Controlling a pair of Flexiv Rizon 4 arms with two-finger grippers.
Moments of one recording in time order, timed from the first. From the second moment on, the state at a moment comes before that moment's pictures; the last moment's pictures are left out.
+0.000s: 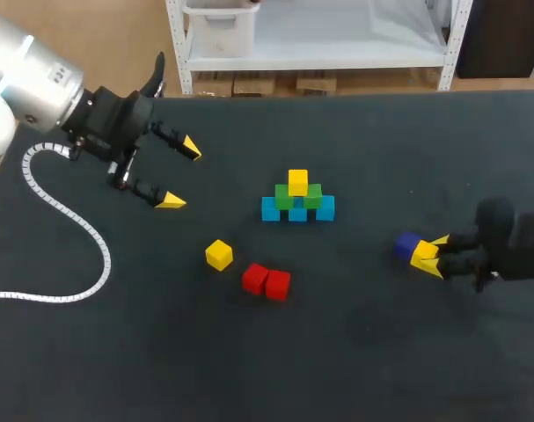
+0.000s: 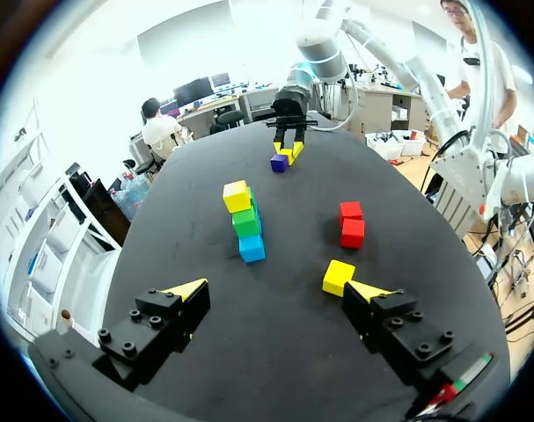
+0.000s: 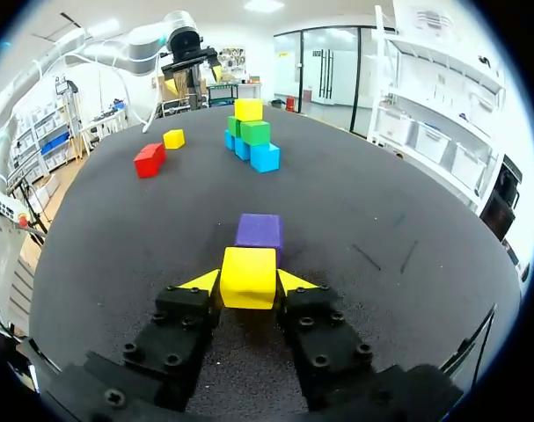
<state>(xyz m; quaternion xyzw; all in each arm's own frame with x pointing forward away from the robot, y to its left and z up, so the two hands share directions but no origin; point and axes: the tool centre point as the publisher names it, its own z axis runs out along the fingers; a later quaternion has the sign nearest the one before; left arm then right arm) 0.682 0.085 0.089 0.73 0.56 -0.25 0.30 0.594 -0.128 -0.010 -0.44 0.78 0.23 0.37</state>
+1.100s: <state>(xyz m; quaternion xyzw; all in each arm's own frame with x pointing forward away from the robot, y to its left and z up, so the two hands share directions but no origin) 0.682 0.085 0.089 0.73 0.56 -0.25 0.30 0.688 -0.111 0.081 -0.67 0.56 0.28 0.39</state>
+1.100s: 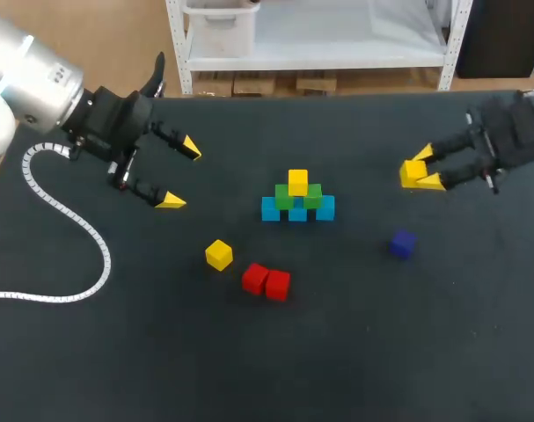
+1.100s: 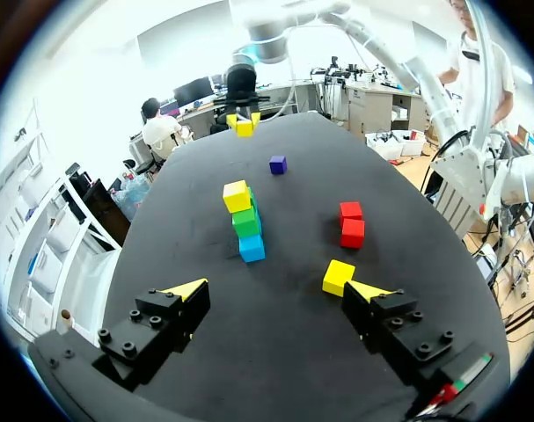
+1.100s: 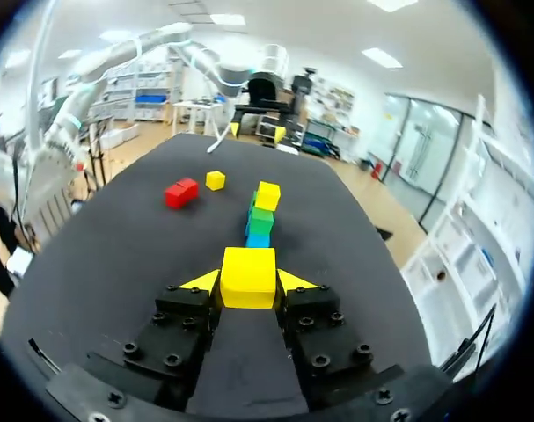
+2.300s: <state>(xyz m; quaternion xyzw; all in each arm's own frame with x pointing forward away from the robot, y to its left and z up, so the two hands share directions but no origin) 0.682 0.085 0.089 0.73 0.56 -0.25 0.30 0.721 -0.030 0.071 -0.66 0.60 0.31 0.35</state>
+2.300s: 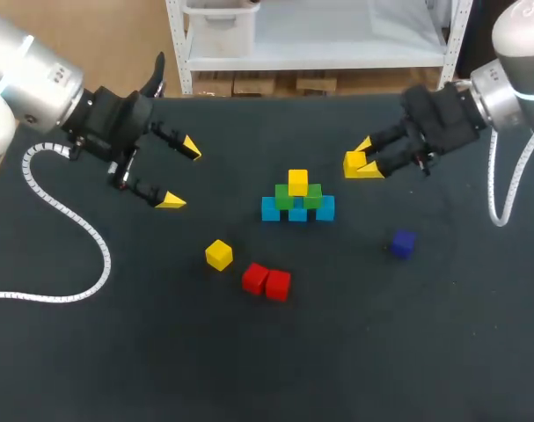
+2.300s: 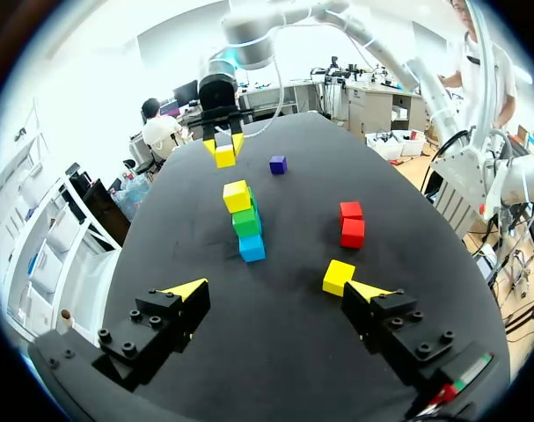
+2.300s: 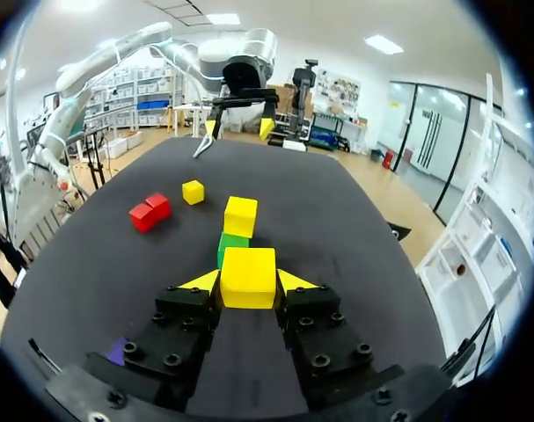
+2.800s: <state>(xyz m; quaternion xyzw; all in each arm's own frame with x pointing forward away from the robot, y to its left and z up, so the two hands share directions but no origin) 0.682 0.085 0.089 0.73 0.56 -0.25 0.30 0.709 -0.004 0.070 -0.65 0.62 0.31 0.32</state>
